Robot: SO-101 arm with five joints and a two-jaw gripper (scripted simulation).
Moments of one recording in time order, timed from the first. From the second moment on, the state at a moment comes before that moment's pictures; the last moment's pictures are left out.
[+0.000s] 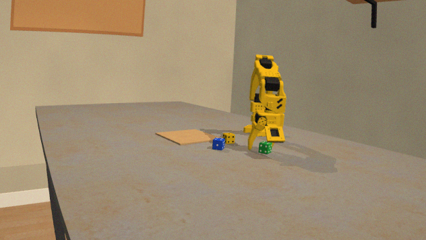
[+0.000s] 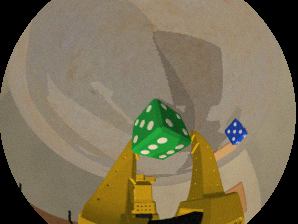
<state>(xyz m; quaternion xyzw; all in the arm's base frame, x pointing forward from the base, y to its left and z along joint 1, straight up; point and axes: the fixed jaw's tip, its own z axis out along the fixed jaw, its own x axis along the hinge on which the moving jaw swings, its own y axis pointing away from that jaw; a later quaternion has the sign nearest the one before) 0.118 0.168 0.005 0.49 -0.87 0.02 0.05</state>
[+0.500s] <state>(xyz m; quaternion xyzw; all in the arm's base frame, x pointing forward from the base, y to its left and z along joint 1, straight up) 0.125 0.164 0.007 0.48 -0.88 0.02 0.04</state>
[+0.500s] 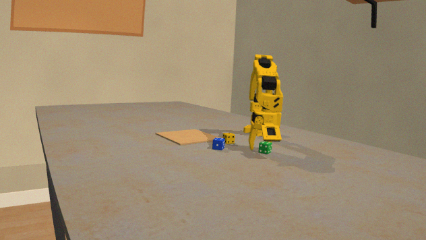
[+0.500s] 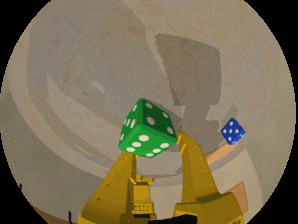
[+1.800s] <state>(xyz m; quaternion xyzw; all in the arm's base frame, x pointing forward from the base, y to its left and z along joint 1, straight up) 0.126 0.163 0.005 0.48 -0.87 0.02 0.05</state>
